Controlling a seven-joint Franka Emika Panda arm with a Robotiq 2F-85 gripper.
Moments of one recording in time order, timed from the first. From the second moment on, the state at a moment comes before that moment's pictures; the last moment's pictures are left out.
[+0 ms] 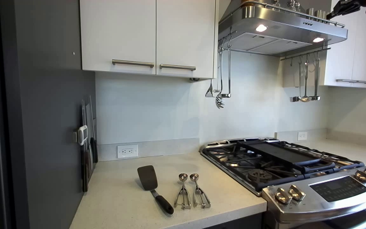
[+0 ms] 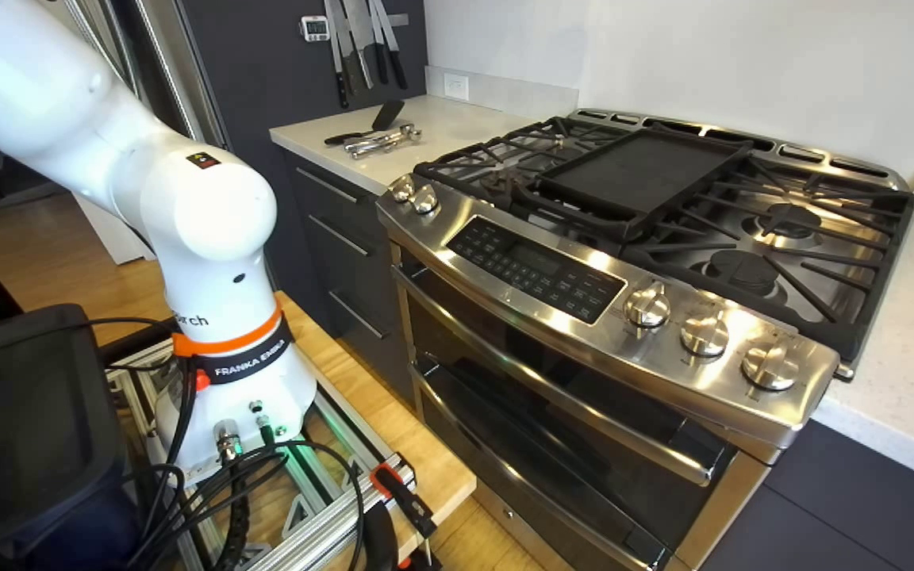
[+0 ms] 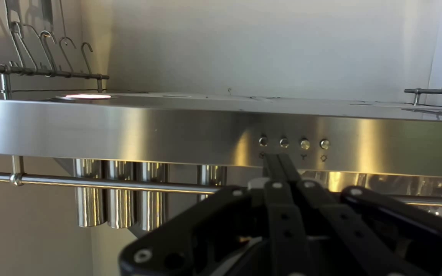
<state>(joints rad) 0.19 -0.55 -0.43 -1.59 0.15 2.49 -0.41</state>
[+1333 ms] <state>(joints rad) 0.19 -0.48 -0.40 -1.57 0.20 2.50 -0.46</state>
